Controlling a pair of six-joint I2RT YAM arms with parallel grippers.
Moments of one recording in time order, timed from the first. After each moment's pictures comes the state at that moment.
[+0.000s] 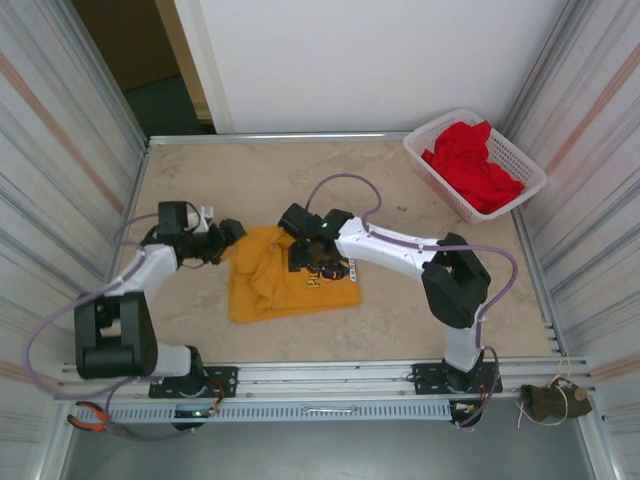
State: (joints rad) left arm 0.01 1.30 0.71 -0.34 0.67 -0.60; right arm 0.92 1.89 1.50 -0.84 0.09 0.85
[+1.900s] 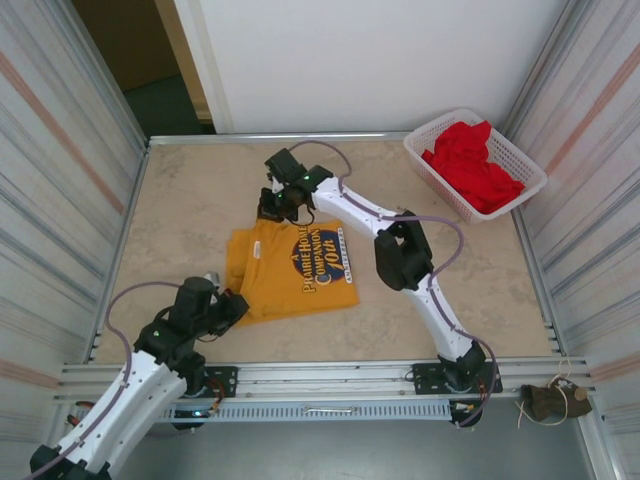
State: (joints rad) left arm -0.46 0.41 0.26 -0.64 0.18 -1.08; right arm 0.78 2.44 2.26 -0.76 -0.36 0.82
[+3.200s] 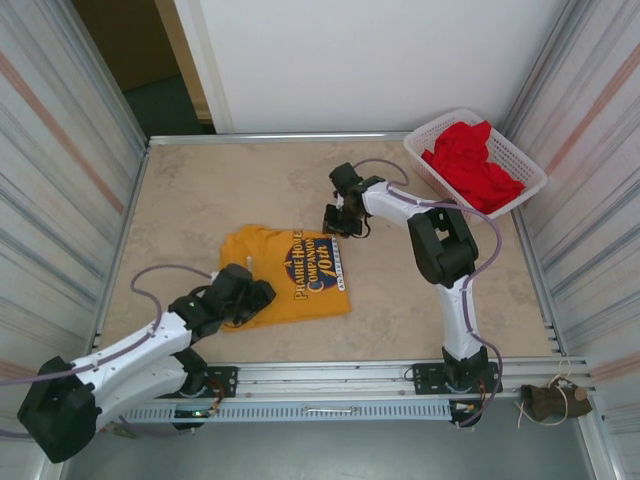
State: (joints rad) left arm -0.70 0.88 0.35 -0.37 -0.02 -1.23; right arm 0.54 2.16 1.60 -0.67 -0.27 0.65
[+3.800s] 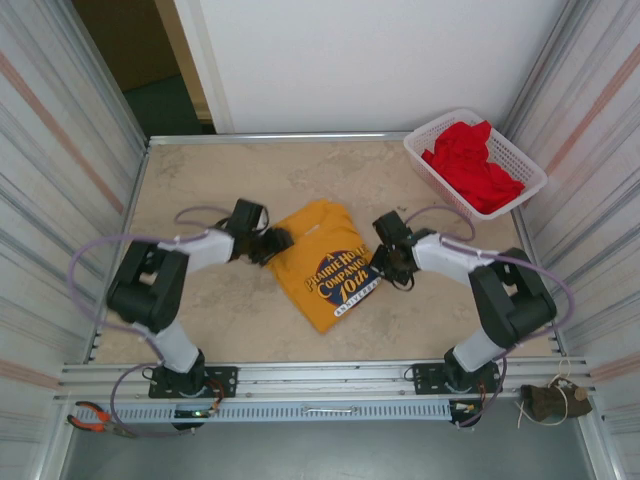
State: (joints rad) left arm -0.39 1.76 0.93 -0.15 0.36 -0.81; right arm 0.54 1.54 0.79 -0.52 -0.01 1.03
